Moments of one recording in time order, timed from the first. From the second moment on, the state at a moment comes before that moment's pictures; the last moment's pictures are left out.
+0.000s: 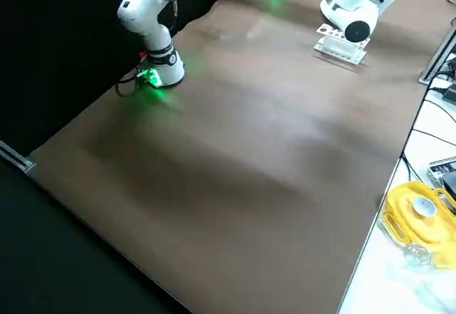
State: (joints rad) left arm -0.05 0.04 -0.15 -1.60 0.00 1.59 -0.02; right arm 0.26 0.83 0.13 -1.23 1.45 1.87 -2.22
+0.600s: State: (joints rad) left arm -0.05 0.04 -0.15 -1.60 0.00 1.59 -0.02; right arm 0.27 0.85 0.13 -1.23 1.46 1.88 -2.23
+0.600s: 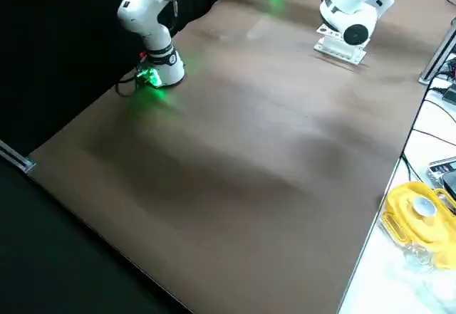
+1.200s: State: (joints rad) left arm -0.05 0.04 -0.15 -1.60 0.00 1.59 -0.02; right arm 0.26 0.89 0.13 -1.23 1.54 1.88 -2.27
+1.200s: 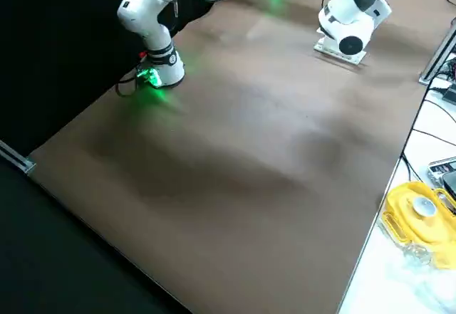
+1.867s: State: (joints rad) left arm -0.05 0.04 -0.16 -1.60 0.00 1.59 -0.02; right arm 0.25 0.91 0.13 -1.28 1.57 1.88 -2.27
